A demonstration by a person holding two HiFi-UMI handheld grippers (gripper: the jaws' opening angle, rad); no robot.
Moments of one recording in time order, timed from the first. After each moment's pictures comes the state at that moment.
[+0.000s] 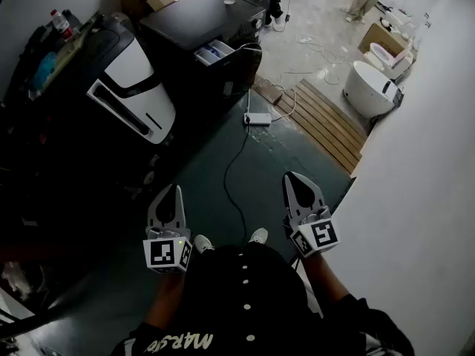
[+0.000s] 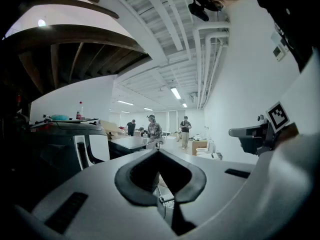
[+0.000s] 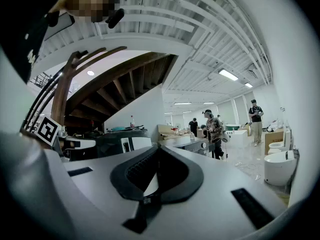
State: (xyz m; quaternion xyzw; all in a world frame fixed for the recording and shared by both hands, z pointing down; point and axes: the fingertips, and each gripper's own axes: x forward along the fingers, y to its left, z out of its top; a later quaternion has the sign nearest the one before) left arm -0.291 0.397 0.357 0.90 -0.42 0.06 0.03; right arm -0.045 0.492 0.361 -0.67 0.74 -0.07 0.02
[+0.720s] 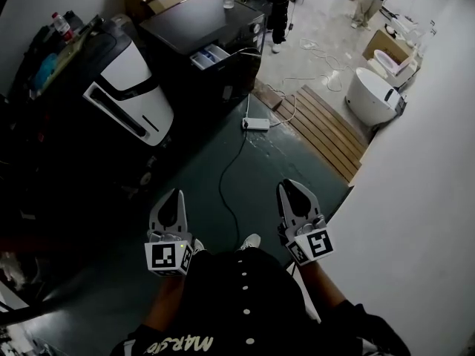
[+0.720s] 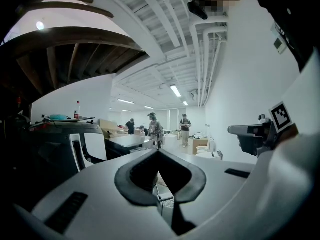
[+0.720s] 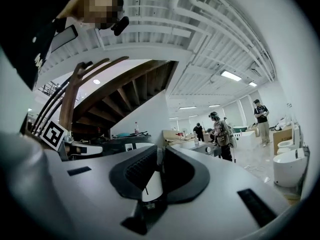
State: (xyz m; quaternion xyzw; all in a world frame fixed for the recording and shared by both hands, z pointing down) left arm -0.239 0.421 0.365 0.90 -0.43 0.08 0.03; right arm -0.010 0.509 0.357 -0.65 0.76 -0.06 0.05
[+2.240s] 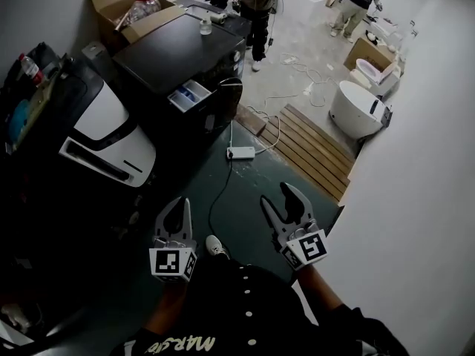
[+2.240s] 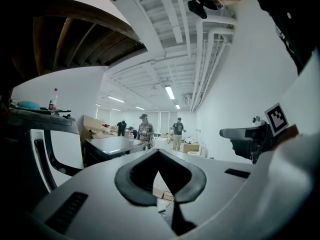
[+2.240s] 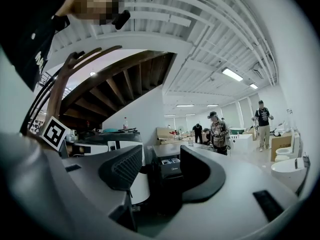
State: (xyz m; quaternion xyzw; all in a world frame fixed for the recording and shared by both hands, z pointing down) left arm -0.134 0.280 0.372 0.93 -0.37 0.05 0.05; right arm 0.054 0.368 0.351 -0.66 0.75 -0.05 0.03
